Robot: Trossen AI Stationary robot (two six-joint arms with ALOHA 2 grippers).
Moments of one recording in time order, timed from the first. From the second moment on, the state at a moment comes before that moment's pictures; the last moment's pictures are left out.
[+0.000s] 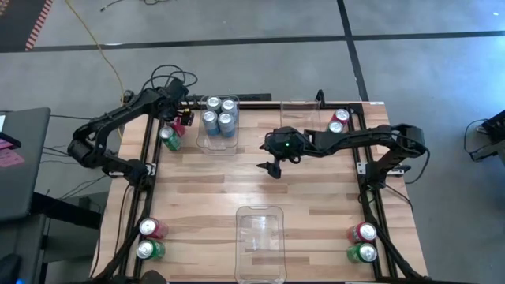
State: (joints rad) left arm 0.95 1.36 1.03 -0.92 -0.34 -0.32; right arm -0.16 1.58 0.98 -0.03 -0.06 0.05
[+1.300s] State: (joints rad) left arm 0.91 1.27 1.03 -0.97 -0.37 -0.27; right arm -0.16 1.58 0.98 -0.04 -0.06 0.05
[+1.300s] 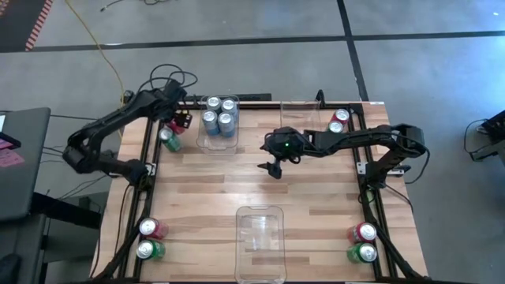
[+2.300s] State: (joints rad) left arm 0.40 1.02 1.40 -1.45 -0.42 -0.43; right arm -0.09 1.46 0.99 -0.03 -0.06 0.12
